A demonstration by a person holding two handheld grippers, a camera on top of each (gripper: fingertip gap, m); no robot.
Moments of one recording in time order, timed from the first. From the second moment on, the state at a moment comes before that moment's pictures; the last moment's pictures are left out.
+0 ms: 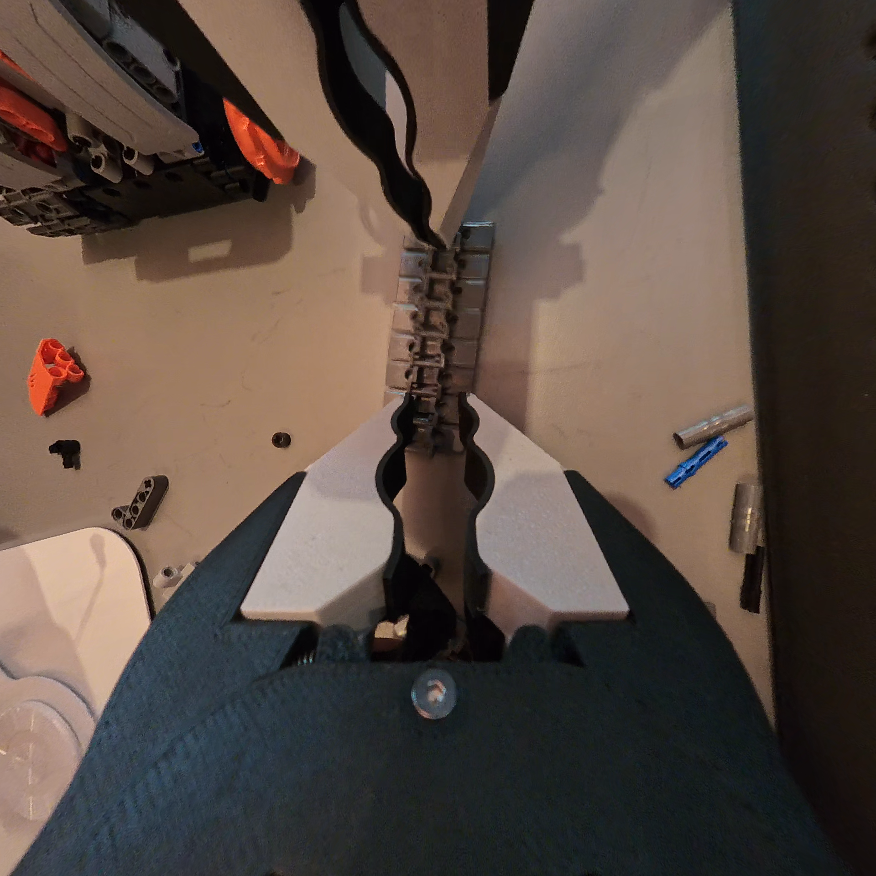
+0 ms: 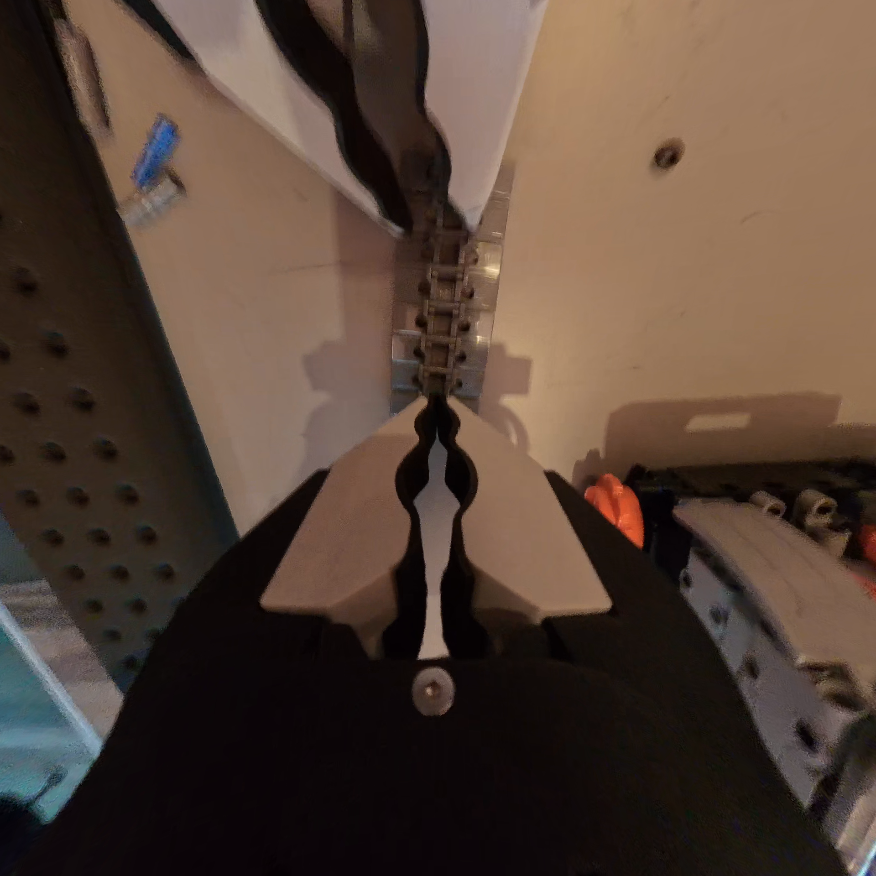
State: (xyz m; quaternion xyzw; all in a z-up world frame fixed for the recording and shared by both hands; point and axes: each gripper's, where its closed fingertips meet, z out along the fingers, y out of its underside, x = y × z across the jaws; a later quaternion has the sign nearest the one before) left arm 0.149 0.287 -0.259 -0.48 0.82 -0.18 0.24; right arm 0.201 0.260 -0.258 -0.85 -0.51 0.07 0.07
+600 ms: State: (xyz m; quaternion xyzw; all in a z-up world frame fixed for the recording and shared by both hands) left arm 0.053 0.319 -0.206 -0.53 0.80 -0.13 0.26; right arm 0.184 0.254 -0.227 -0.84 -0.48 0.08 0.24
